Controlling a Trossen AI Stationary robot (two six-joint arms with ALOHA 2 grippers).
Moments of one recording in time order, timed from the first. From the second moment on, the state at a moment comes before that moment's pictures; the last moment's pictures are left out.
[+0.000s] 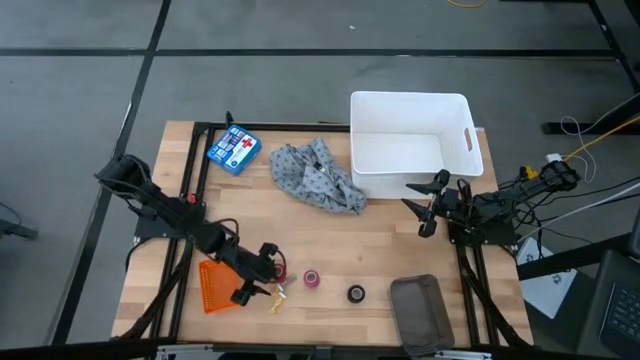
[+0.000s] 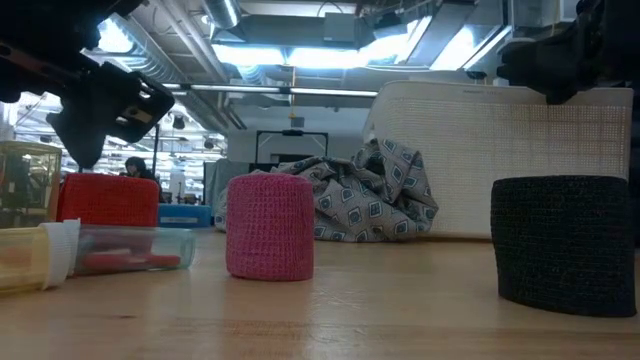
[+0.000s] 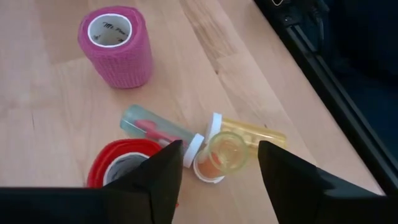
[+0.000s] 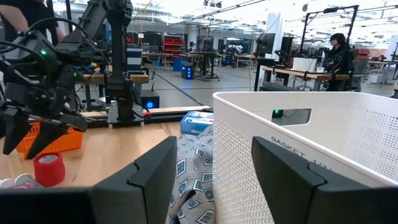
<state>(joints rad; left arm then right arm) -0.55 1.40 0.66 0.03 0.03 -0.20 0.46 0.29 0.09 0.30 0.79 -0.09</state>
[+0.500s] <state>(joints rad) -0.56 1.48 0.66 0.13 0.08 -0.23 0.46 0.29 0.09 0.30 0.80 -0.09</state>
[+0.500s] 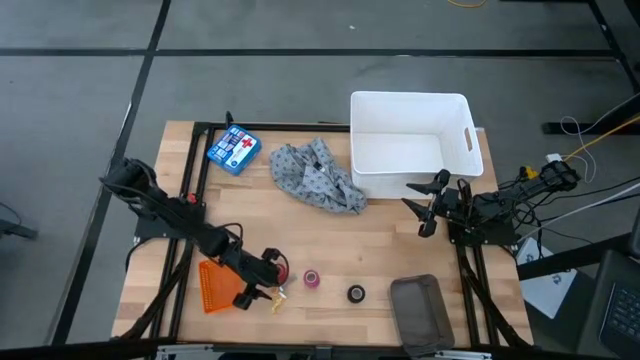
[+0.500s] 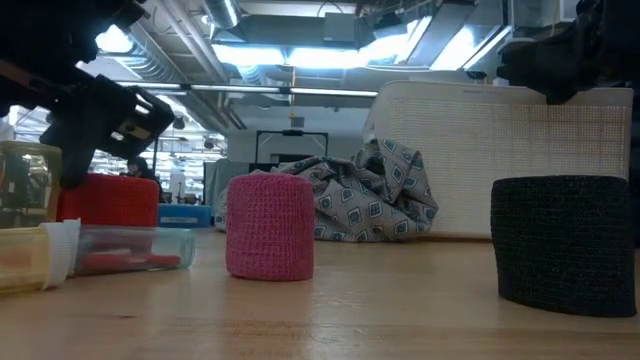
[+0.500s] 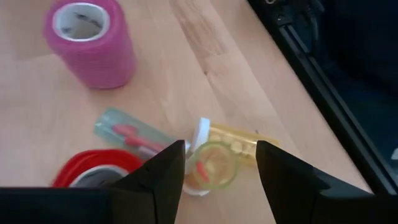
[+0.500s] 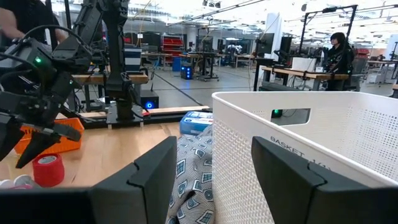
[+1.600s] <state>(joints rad) -0.55 1.23 0.66 -0.07 0.07 -0.20 0.46 0.29 0.09 0.30 0.80 -0.09</state>
